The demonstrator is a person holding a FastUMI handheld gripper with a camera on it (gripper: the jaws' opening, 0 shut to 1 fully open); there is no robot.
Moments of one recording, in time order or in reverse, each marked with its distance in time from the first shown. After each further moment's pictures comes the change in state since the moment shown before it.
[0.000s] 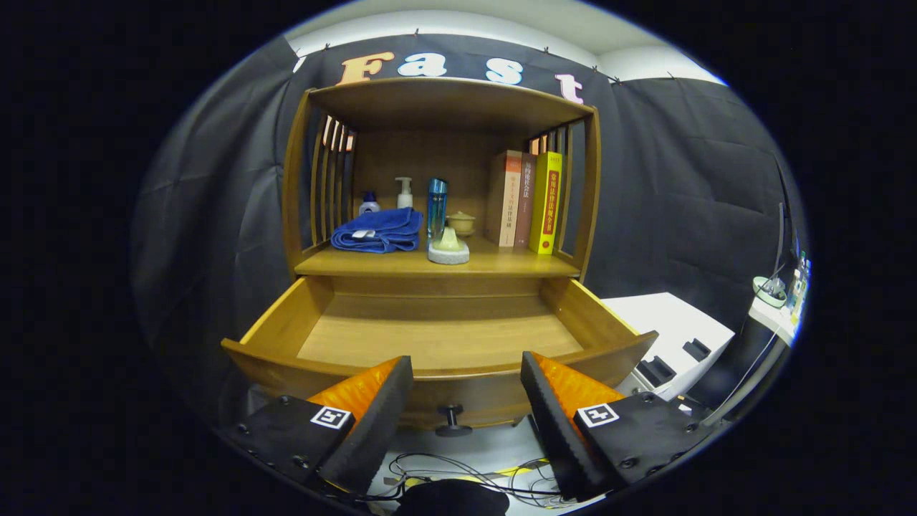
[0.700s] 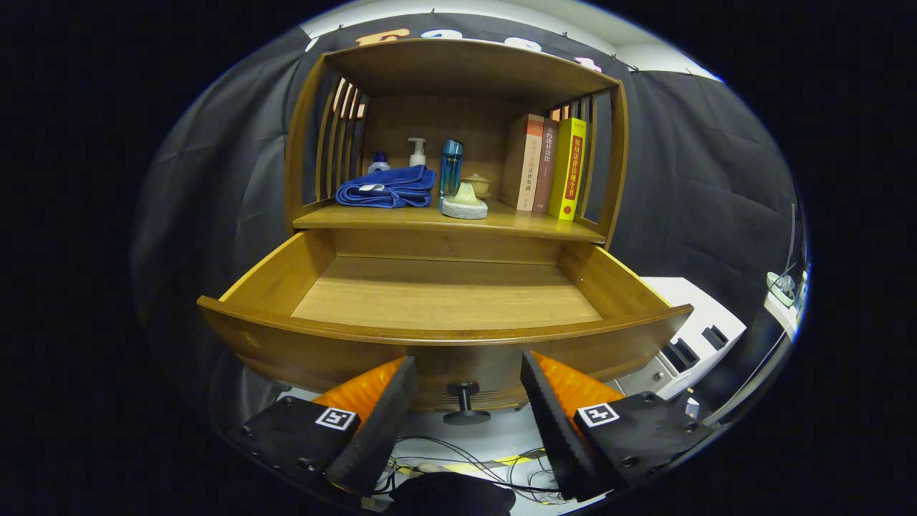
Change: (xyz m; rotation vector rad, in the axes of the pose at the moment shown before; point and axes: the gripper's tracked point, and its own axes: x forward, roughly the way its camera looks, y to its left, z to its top) arm 0.025 0.020 -0.051 -0.020 0.099 0.039
